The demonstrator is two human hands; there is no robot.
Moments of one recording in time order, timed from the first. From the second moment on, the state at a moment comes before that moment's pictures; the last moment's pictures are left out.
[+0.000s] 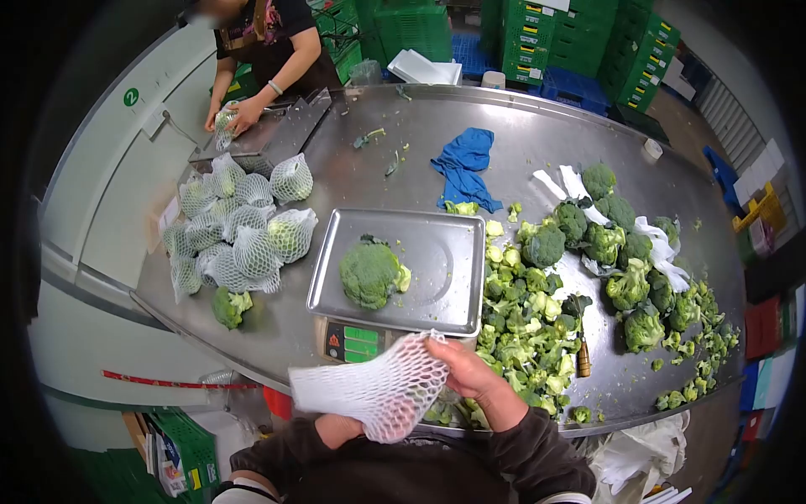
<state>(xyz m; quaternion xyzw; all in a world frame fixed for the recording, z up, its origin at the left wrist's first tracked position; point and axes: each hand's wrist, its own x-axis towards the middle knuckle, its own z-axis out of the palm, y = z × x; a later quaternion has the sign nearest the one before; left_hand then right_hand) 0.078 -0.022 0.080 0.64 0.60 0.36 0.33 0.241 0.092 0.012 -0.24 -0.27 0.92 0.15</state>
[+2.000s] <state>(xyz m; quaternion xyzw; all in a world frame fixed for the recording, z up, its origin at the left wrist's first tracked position) -0.098 0.154 0.043 0.32 0.48 0.68 0.45 0.627 0.171 -0.101 -0.75 -0.42 0.12 0.50</state>
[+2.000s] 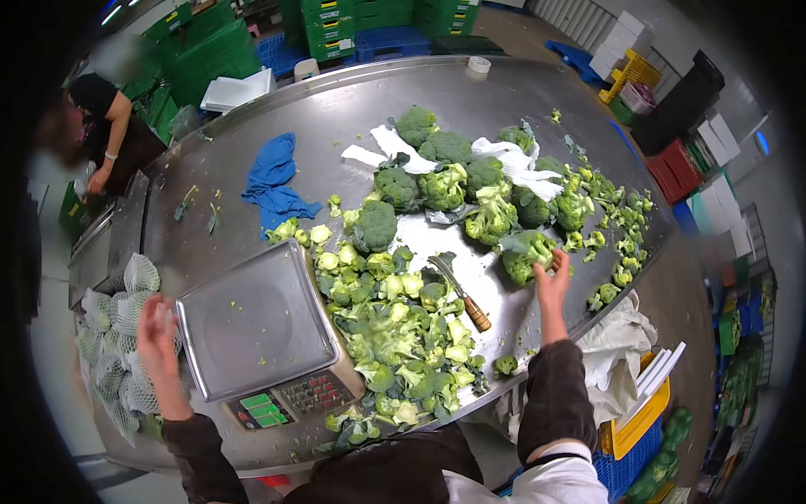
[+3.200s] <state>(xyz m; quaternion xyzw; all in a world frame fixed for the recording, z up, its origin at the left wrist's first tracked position) 0.101 0.068 0.016 0.04 0.26 0.58 0.77 0.507 0.131 -0.085 -0.76 -0.59 0.25 0.11</state>
